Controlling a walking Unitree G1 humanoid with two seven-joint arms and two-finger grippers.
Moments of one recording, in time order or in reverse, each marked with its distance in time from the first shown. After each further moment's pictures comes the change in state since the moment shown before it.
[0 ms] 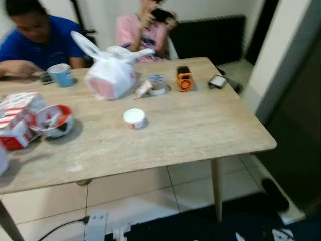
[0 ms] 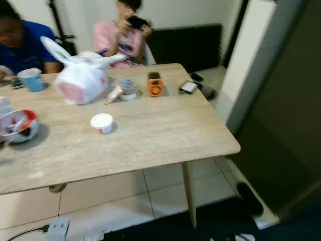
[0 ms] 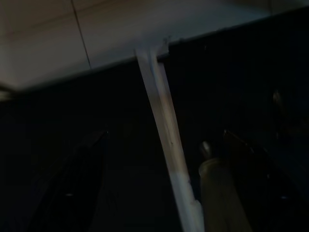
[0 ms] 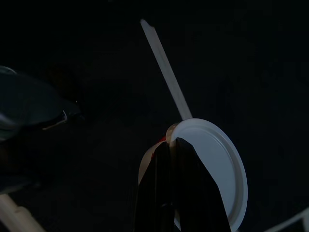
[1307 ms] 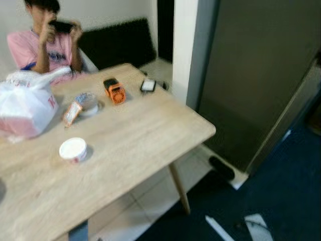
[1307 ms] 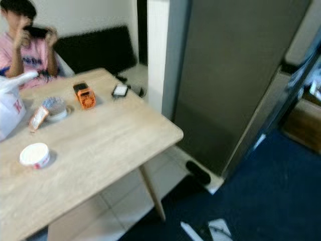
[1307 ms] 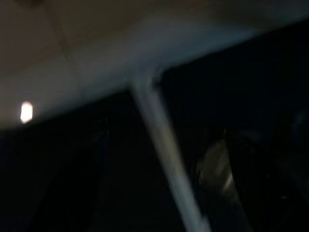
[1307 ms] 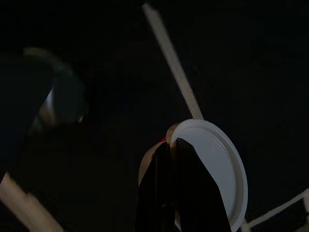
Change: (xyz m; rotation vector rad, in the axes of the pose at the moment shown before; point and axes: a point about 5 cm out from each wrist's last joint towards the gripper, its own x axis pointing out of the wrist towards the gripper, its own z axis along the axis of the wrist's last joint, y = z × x) left arm -0.021 0.043 -0.061 -0.305 0.124 0.178; right arm 0.000 0.038 0.019 -0.371 -0.055 0.118
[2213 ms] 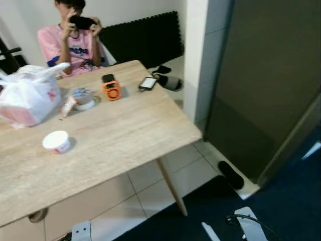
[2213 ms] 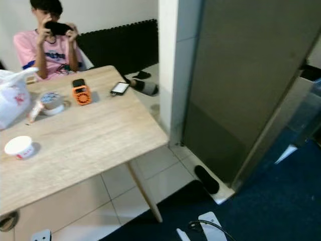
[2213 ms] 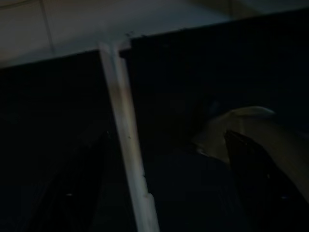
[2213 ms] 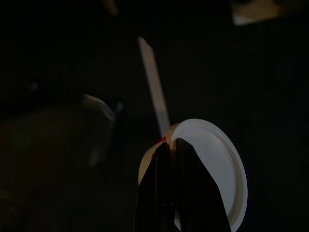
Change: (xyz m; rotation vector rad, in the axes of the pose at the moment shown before) left arm 0.004 -0.020 0.018 0.004 -0.033 -0.051; right arm 0.001 0.012 0.023 -0.033 -0.062 0.055
